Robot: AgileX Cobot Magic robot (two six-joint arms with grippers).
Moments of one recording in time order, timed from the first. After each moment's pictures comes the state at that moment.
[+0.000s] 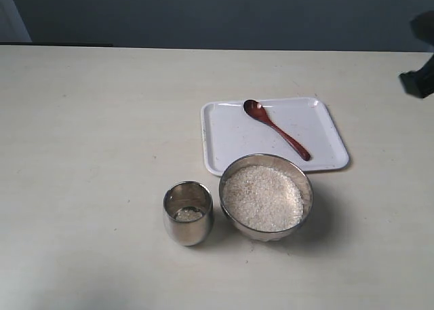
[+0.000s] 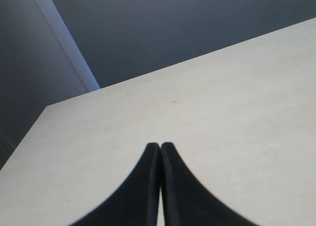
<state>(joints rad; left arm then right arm) -0.19 0.01 0.00 0.26 0.25 0.04 0.40 0.93 -0.78 -0.12 0.37 -0.36</state>
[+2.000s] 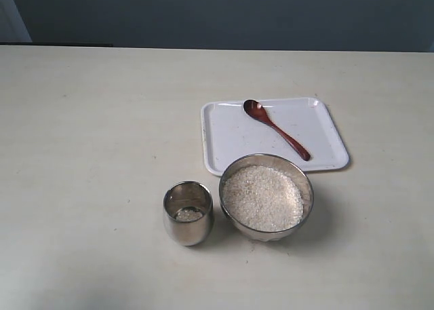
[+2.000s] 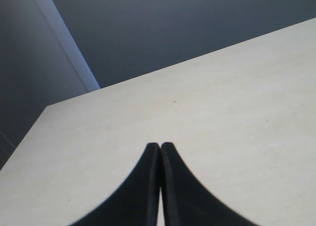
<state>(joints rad) -0.19 0.01 0.00 0.26 0.25 0.04 -0.09 0.28 0.00 0.16 0.20 -0.21</state>
